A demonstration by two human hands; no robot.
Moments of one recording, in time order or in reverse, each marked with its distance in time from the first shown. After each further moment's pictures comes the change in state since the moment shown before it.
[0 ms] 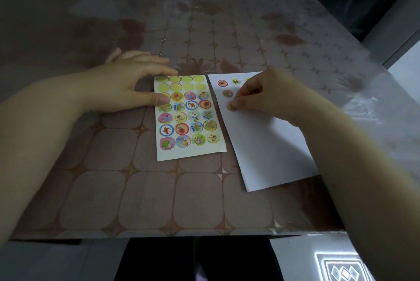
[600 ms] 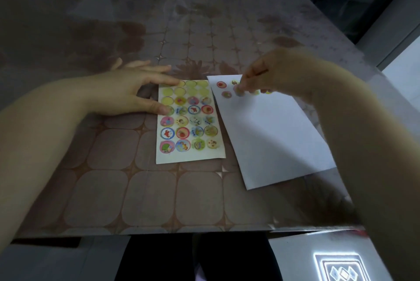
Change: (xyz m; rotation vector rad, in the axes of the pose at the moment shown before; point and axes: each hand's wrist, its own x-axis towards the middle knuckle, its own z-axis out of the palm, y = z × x) left_hand -0.004 0.003 -0.001 -0.035 -0.182 -0.044; right_hand -0.003 -0.020 -0.031 -0.139 -0.067 -0.047
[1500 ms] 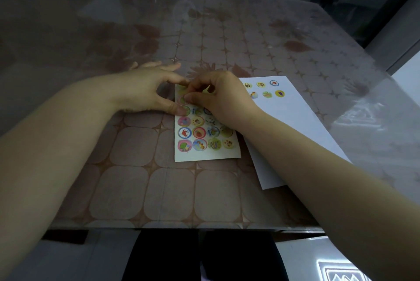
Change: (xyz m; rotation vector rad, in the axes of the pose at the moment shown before) left_hand -0.002 0.013 -0.002 -0.065 0.004 -0.094; right_hand 0.033 -0.041 0.096 0.189 0.235 -0.317
